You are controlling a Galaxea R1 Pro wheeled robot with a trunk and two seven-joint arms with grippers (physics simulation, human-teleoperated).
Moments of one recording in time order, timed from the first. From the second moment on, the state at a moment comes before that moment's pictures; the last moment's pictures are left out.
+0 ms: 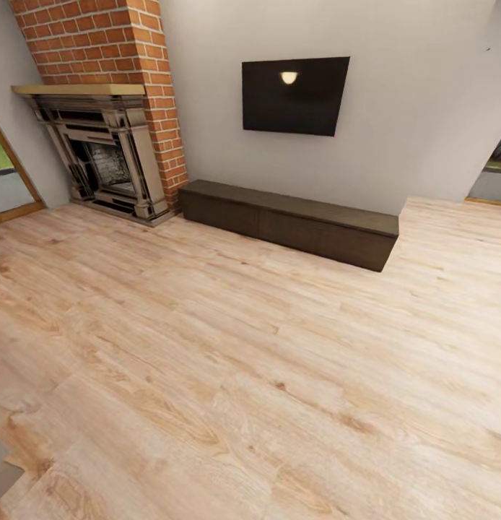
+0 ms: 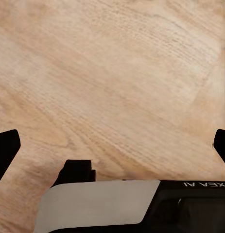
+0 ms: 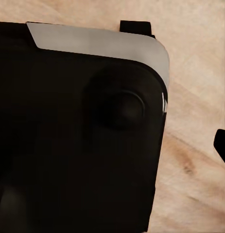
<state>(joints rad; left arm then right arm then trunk) -0.24 -0.05 -0.14 -0.18 0.15 -0.27 0.05 -0.24 -0.03 0.05 0.04 0.00 -0.03 0.09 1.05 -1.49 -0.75</state>
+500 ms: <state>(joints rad) -0.24 -0.05 -0.14 -0.18 0.15 -0.27 0.05 -0.24 -0.03 0.05 0.04 0.00 -0.03 0.09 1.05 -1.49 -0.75</state>
